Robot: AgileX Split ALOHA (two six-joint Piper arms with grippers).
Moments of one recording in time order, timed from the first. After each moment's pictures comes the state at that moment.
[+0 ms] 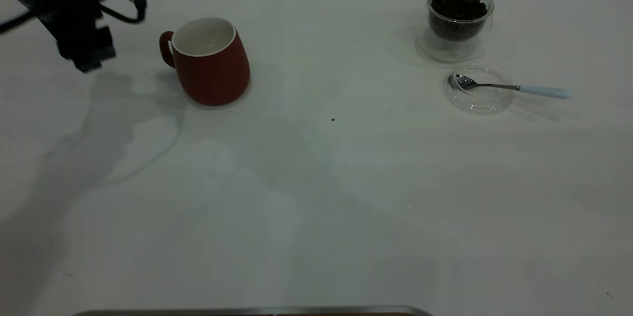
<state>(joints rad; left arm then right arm) -0.14 2.16 -1.10 1.08 0.01 0.01 0.02 -0.02 -0.47 0.03 1.13 -0.03</state>
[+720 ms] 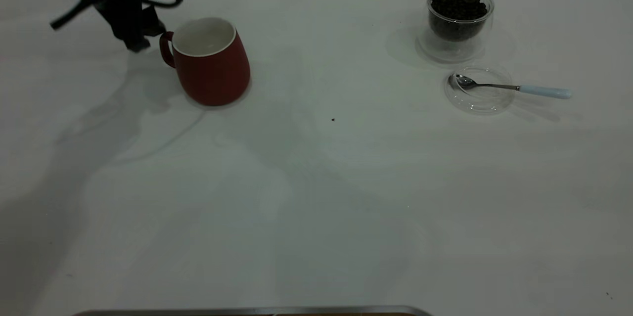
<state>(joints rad) -0.14 2.31 -1.28 1.09 -0.16 -0.04 0.02 -0.02 -0.47 0.03 1.13 -0.03</state>
